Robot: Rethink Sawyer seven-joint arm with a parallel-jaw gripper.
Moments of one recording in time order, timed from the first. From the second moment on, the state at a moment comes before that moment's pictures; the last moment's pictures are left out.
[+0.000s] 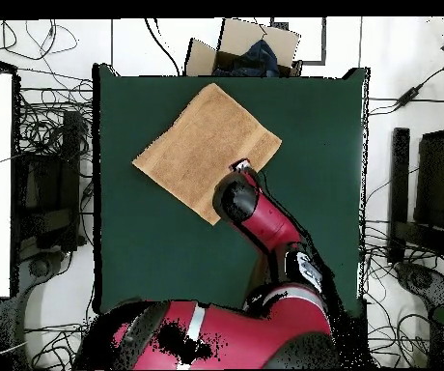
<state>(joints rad) -0.19 -0.39 -0.09 1.75 0.54 -0.06 2.02</state>
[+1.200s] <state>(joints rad) -0.24 -0.36 -0.03 1.75 0.39 -0.12 2.02</state>
